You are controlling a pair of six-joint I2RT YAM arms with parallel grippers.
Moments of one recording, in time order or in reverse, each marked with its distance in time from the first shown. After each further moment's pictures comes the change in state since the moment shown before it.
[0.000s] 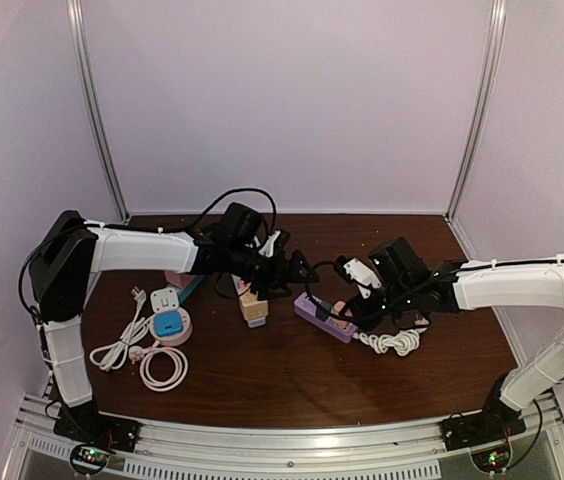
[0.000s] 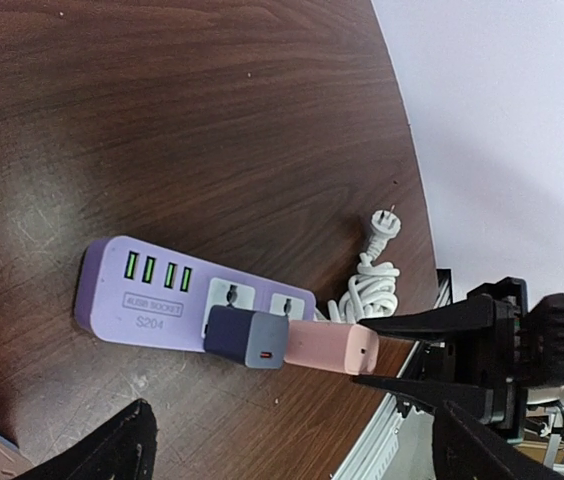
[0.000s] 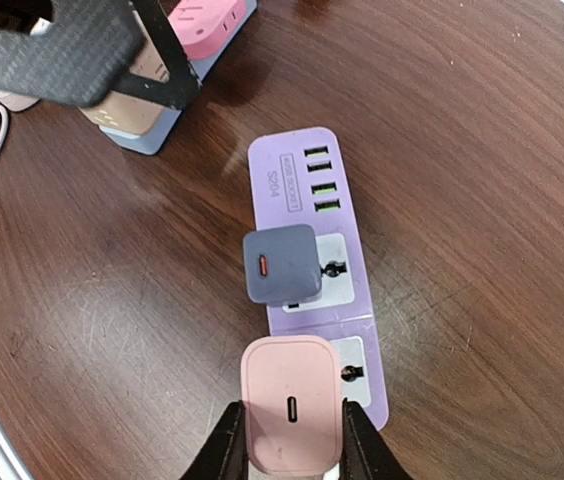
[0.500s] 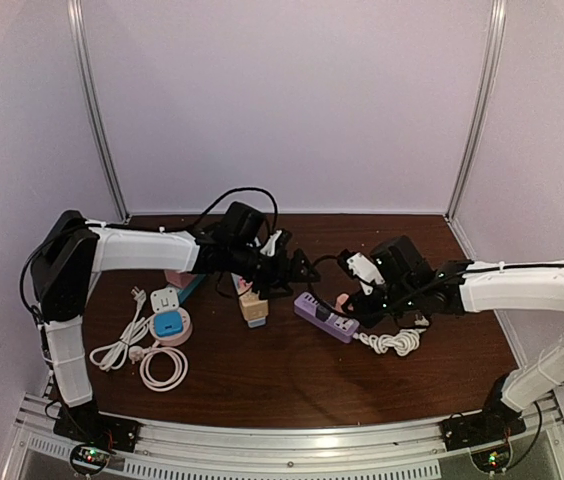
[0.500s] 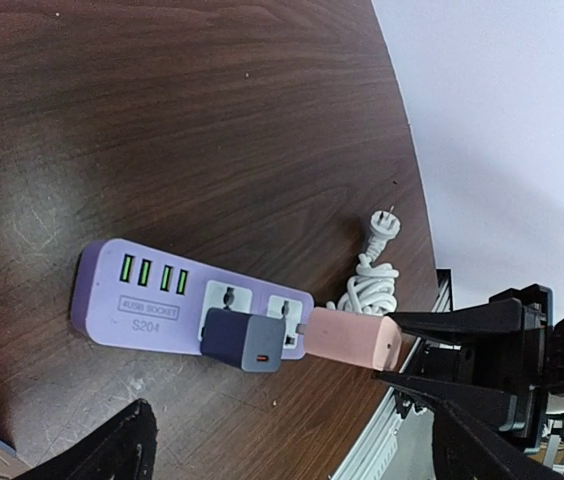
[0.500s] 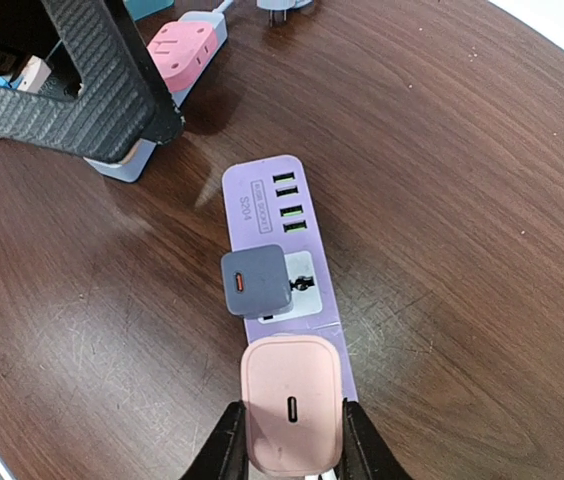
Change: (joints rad) left arm -0.005 0.009 0.012 -0.006 -0.001 -0.003; right arm 0.038 -0.039 0.000 0.014 0.118 0.022
